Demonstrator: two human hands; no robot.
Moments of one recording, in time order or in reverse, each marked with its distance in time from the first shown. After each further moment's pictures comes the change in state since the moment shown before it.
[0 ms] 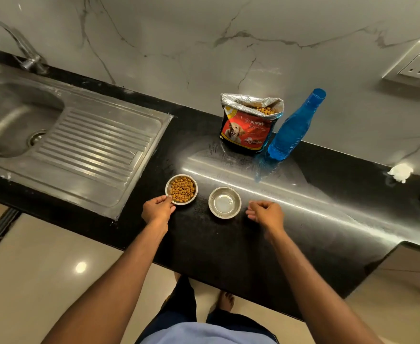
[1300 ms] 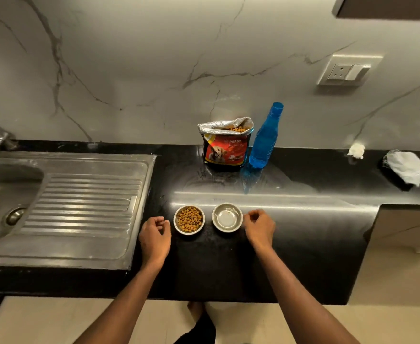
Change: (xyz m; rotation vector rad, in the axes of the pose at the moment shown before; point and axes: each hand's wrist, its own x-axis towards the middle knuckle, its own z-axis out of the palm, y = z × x) left_hand 0.012 0.049 -0.055 0.666 -0.208 0.728; right_hand -0.086 -0.020 0.061 -0.191 0.428 -0.187
